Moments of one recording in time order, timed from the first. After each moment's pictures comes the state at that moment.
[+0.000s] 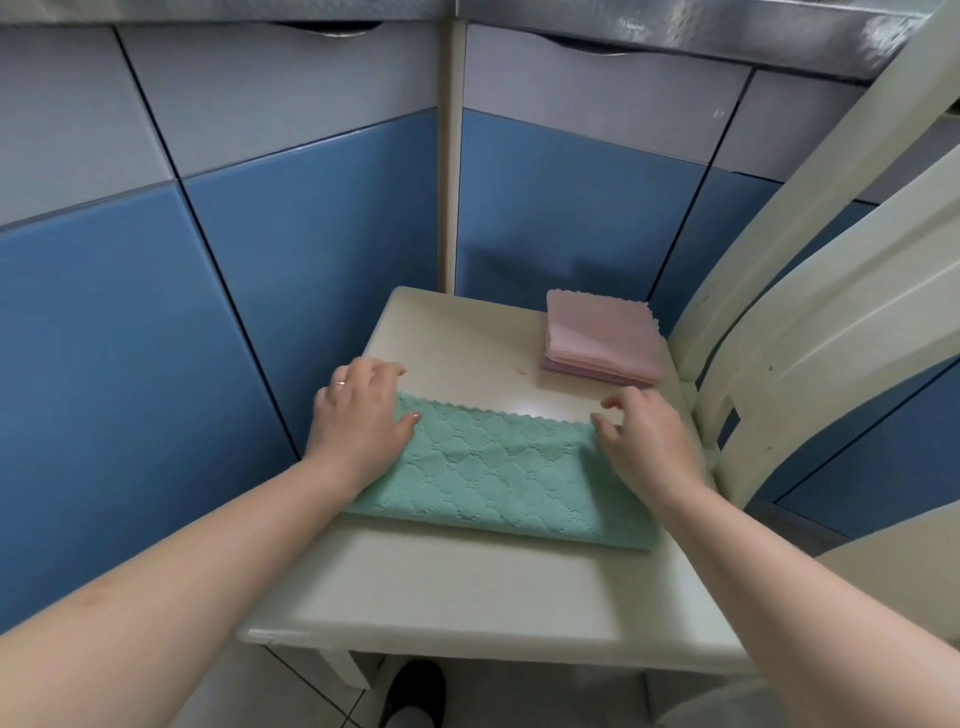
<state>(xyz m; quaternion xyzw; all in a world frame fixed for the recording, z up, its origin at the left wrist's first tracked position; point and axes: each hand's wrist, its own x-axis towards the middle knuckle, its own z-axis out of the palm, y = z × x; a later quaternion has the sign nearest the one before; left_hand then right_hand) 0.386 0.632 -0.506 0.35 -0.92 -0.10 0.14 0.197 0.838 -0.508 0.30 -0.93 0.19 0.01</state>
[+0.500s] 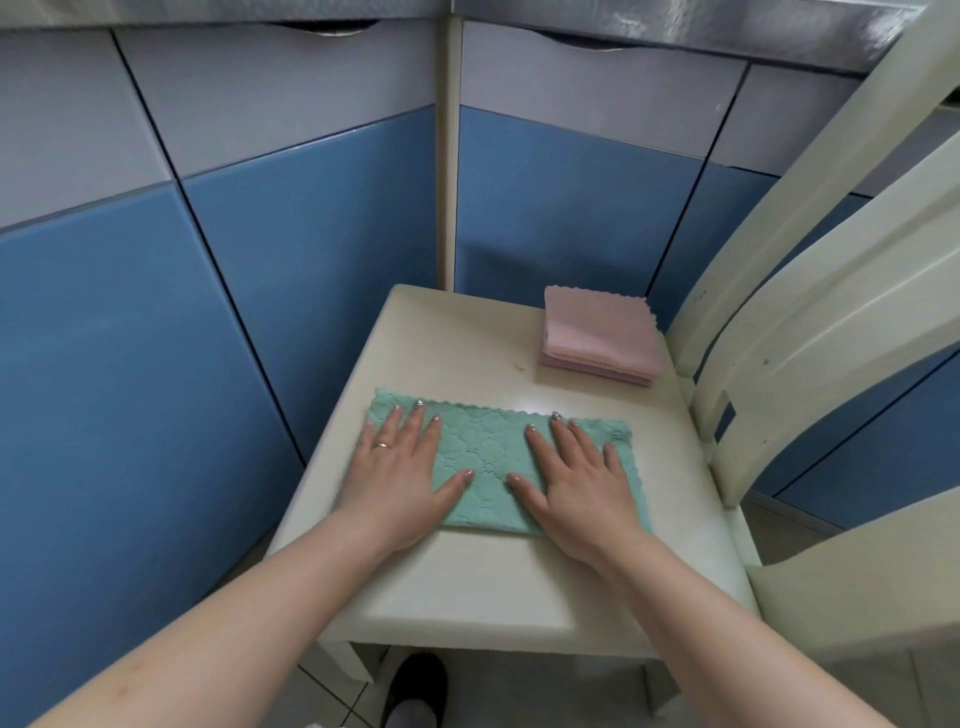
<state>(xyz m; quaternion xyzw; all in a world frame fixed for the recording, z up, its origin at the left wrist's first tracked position) 0.394 0.677 -0.539 0.29 -0.95 -0.04 -0.05 0.258 0.833 -0.537 0.42 -0.90 0.03 -0.10</state>
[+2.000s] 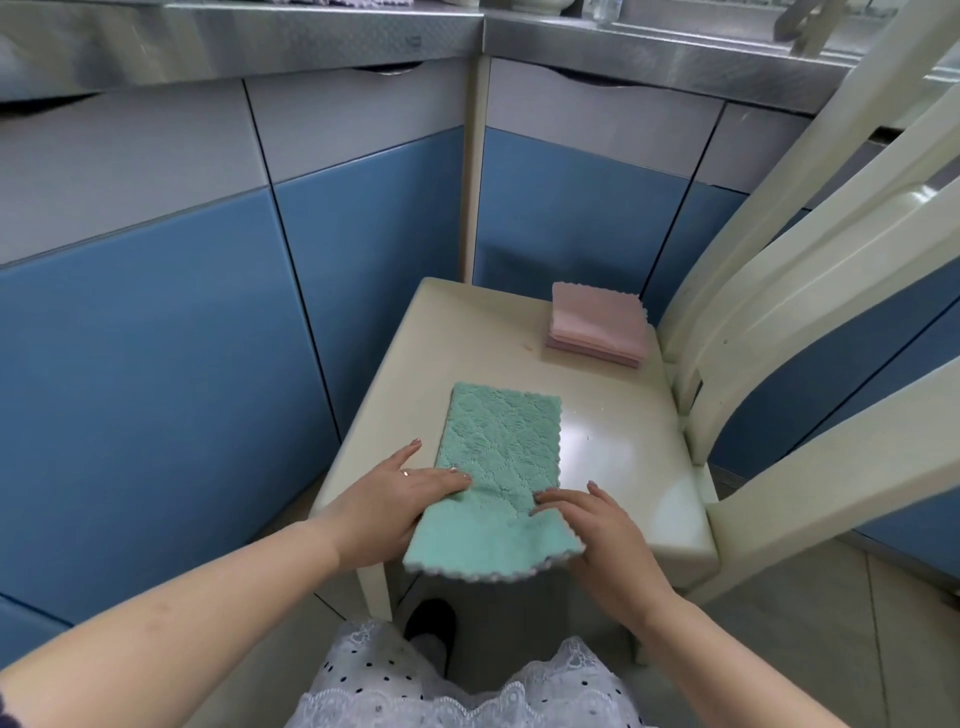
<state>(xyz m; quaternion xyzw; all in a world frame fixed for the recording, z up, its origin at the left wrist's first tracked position) 0.495 0.704 -0.537 -0.02 -0.99 -0.09 0.09 0.331 0.928 -0.537 0.54 -0.80 0.24 -0.03</state>
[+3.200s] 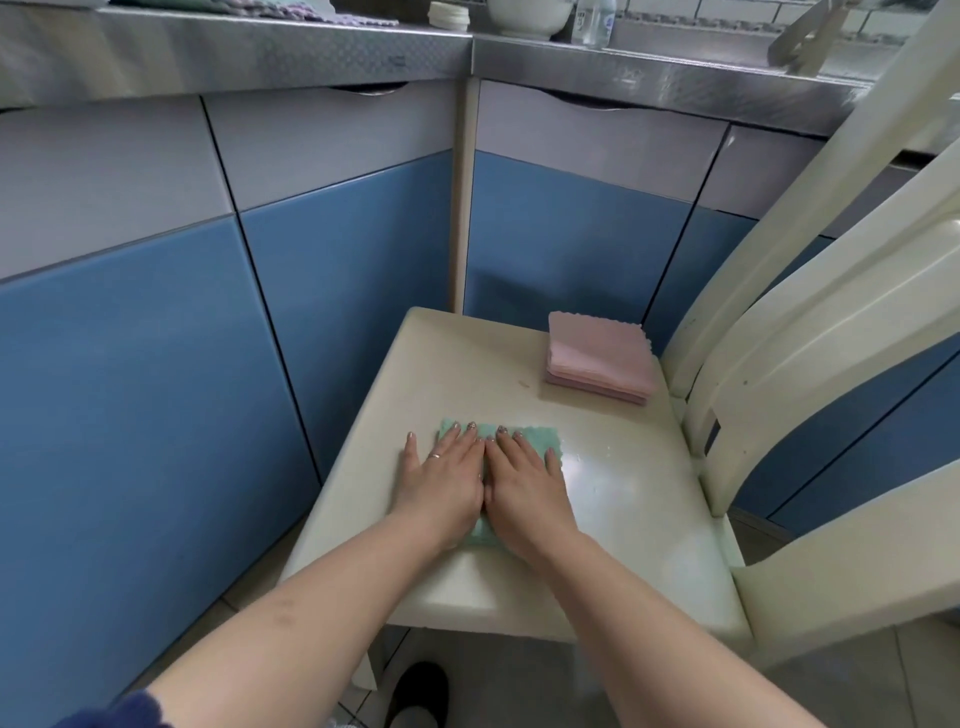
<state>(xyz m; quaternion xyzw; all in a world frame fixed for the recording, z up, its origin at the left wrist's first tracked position) 0.379 0.708 -0.524 0.26 -0.96 -0.05 -0.04 0.301 0.795 -0.532 0.47 -0.87 0.11 -0.08</state>
